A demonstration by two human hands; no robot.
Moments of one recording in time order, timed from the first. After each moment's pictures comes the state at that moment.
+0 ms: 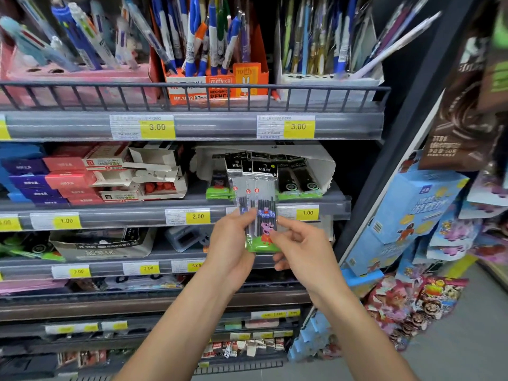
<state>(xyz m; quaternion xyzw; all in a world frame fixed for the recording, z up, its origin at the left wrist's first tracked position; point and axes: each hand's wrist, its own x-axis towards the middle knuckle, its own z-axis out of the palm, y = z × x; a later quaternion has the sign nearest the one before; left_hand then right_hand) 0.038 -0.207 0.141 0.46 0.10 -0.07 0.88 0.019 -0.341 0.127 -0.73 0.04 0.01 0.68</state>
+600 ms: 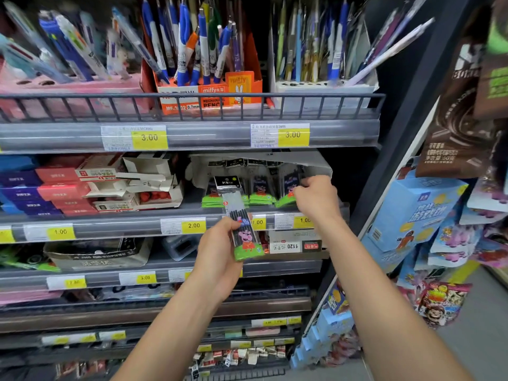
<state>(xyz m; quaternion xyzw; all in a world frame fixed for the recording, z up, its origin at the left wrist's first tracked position) 0.045 -0.198 0.138 0.44 0.17 -0.09 0.88 0.131 -0.372 0.168 -0.88 0.14 -0.09 0.44</state>
